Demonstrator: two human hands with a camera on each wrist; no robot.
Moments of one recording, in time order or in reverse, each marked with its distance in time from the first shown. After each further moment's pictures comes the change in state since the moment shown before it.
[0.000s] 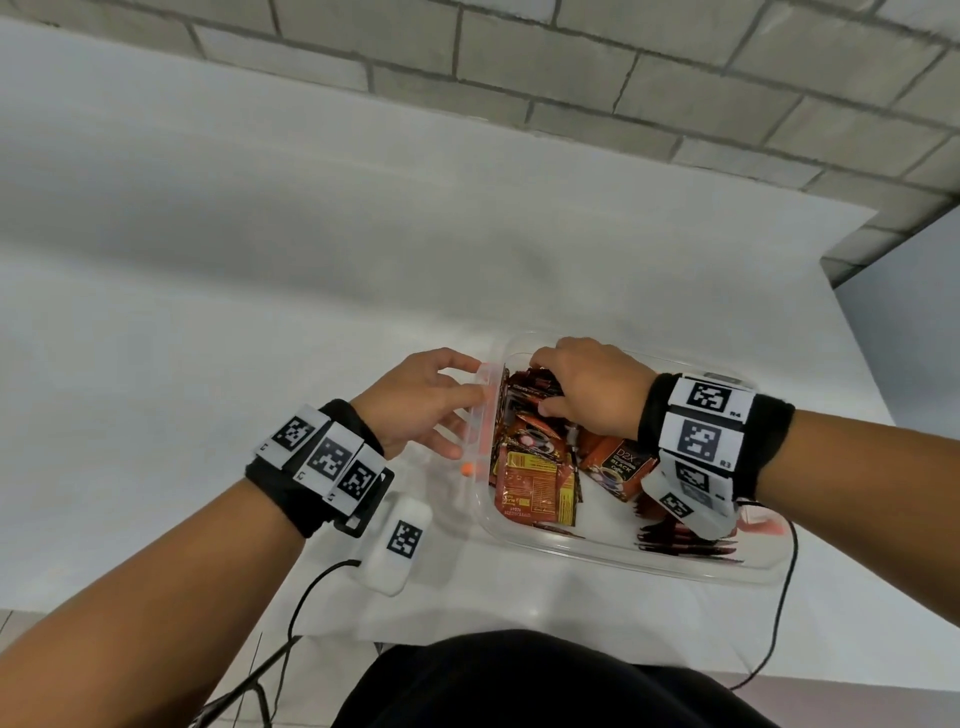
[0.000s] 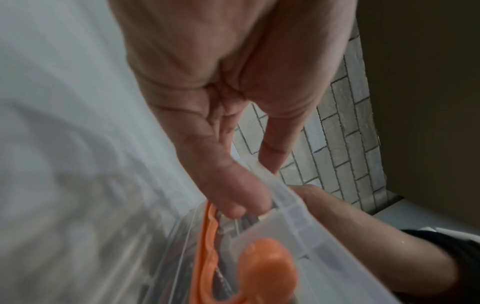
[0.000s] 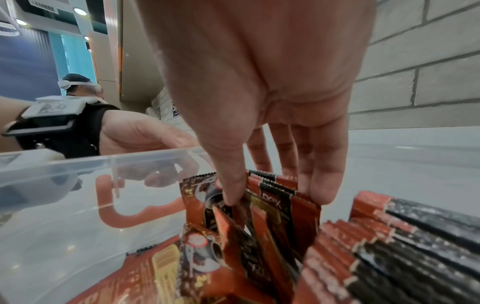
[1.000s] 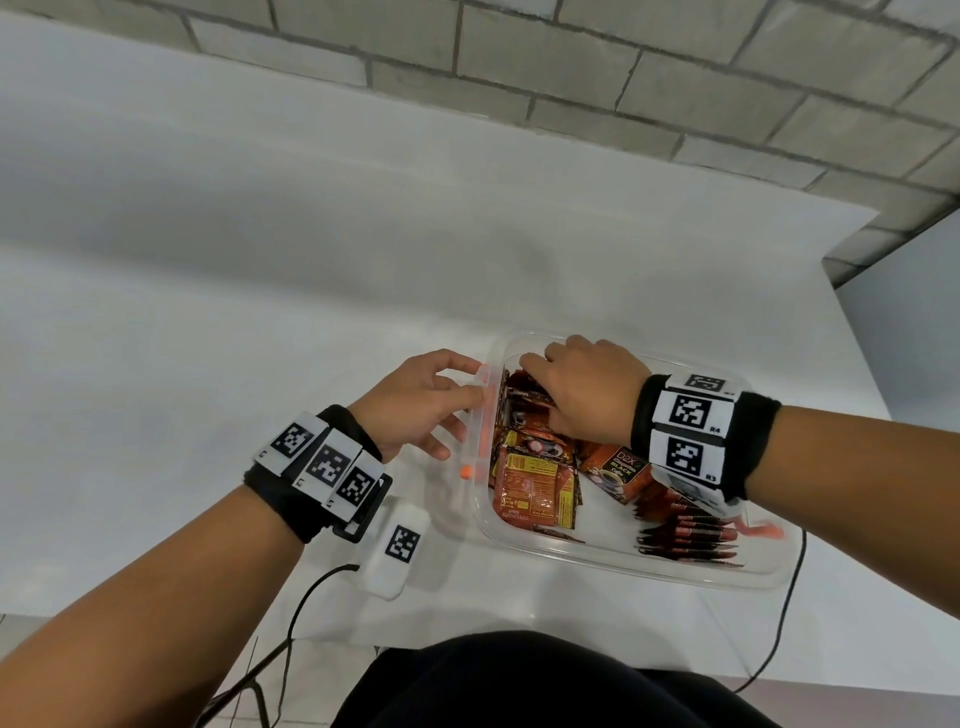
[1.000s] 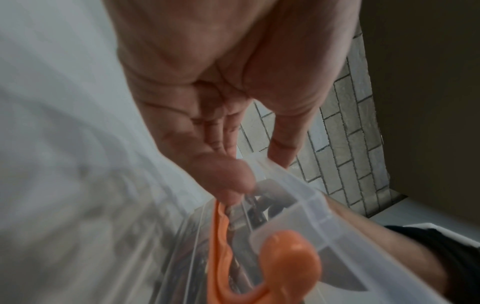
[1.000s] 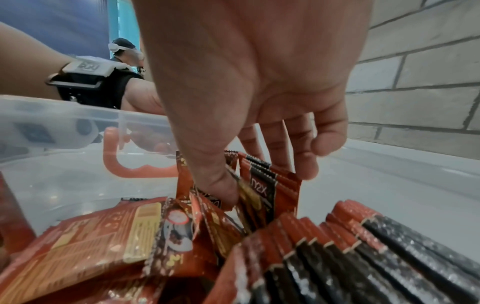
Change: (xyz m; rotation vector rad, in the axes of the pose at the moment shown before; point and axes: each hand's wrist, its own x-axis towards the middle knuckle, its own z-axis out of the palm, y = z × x) left_hand 0.008 -0.009 -0.003 0.027 0.002 0.025; right_hand 0.006 0.002 0.009 -0.387 0.082 -0.119
